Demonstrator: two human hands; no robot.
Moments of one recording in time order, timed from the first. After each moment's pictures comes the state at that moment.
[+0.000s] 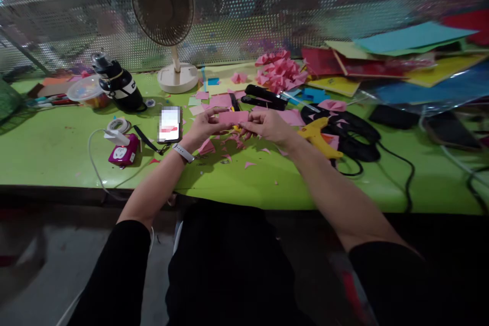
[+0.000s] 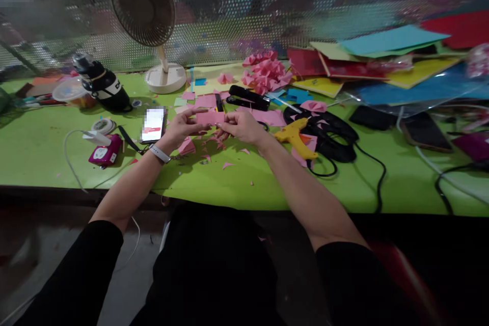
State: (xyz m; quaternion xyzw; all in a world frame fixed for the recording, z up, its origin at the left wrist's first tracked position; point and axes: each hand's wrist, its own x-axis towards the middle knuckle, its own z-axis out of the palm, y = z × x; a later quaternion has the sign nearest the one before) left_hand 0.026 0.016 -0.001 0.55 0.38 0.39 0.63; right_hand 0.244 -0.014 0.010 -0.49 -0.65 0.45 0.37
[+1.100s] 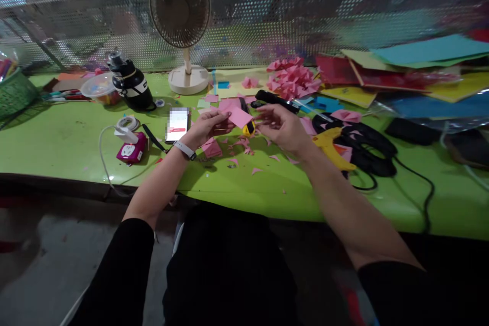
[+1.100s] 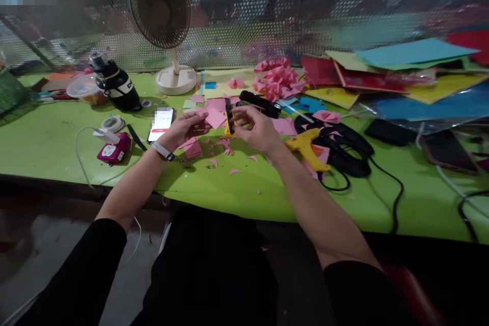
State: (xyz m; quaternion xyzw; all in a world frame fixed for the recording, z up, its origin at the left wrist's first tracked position) left_hand 0.008 0.028 0.001 0.46 0.34 0.40 0.71; right_hand 0.248 -0.015 -0.003 -0.46 -0.67 0.36 0.46
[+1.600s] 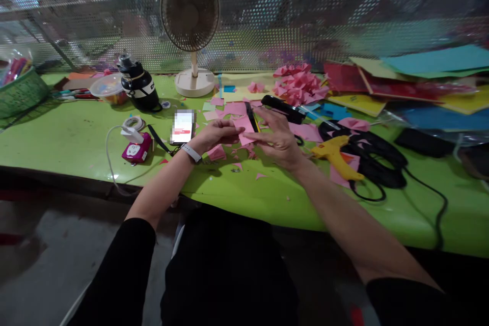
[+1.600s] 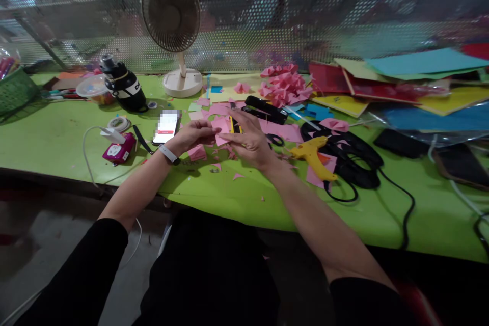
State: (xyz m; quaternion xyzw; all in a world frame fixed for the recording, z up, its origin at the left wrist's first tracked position) left_hand 0.015 0.022 -0.004 0.49 0.35 0.35 0.72; right_hand 0.238 -0.020 -0.008 -0.34 -0.82 0.10 0.44
